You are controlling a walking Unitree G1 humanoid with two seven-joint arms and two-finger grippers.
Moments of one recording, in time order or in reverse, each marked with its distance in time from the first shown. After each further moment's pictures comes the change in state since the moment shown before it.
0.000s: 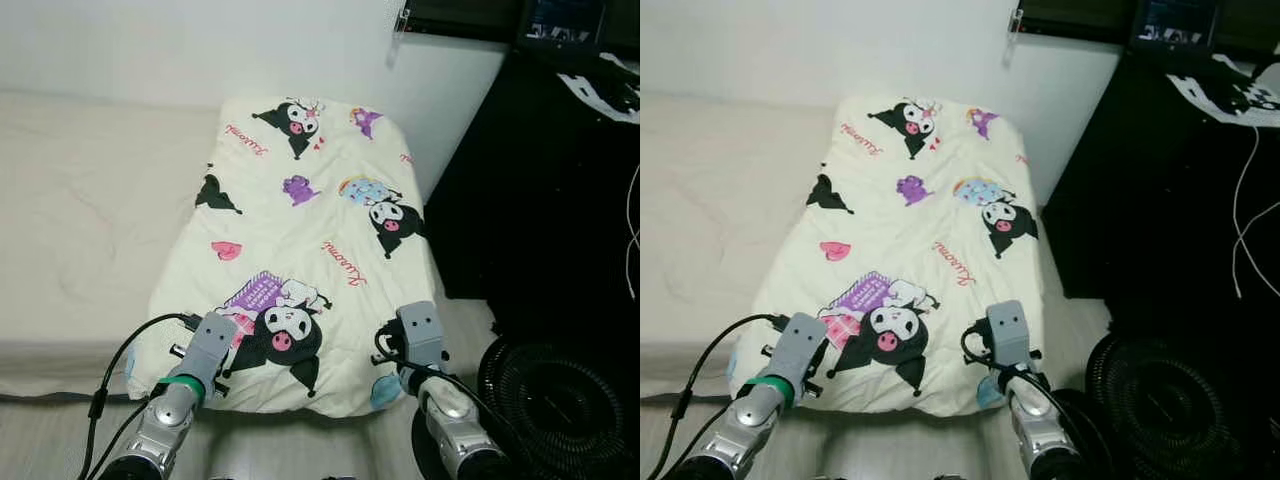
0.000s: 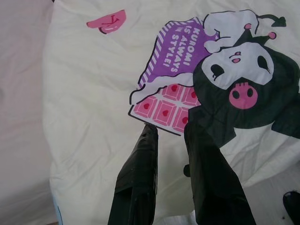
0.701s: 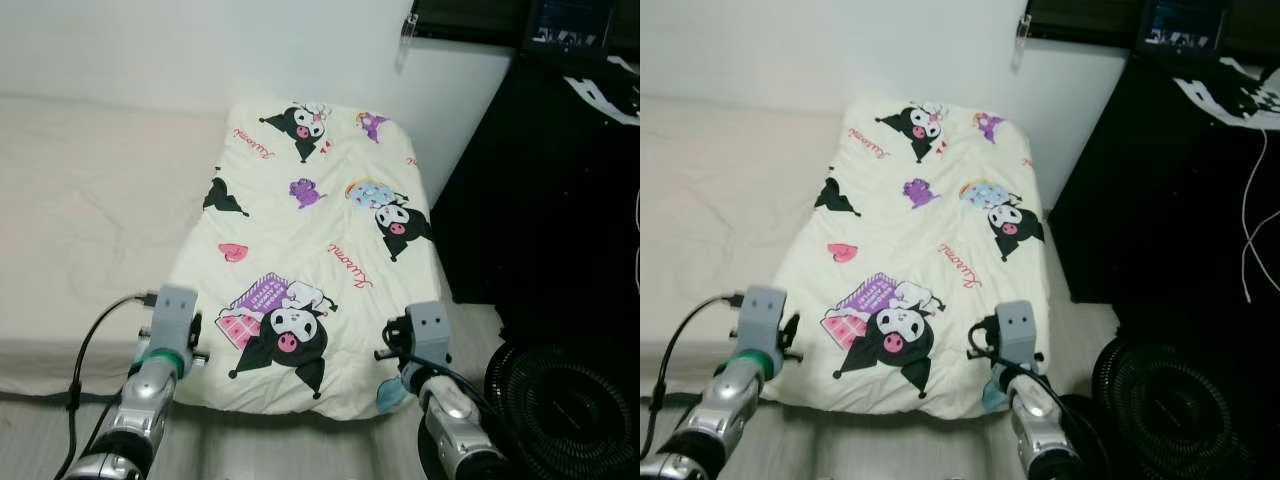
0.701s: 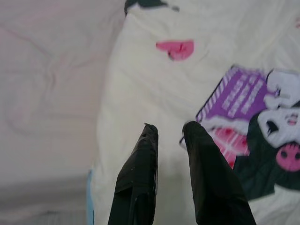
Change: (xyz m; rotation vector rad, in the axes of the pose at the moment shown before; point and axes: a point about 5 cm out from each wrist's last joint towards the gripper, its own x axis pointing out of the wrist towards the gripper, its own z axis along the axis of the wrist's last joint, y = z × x) left arm 0.014 0.043 0.027 -0.218 -0.040 0.166; right arm 0.000 -0.008 0.003 0.092 -0.028 -0.069
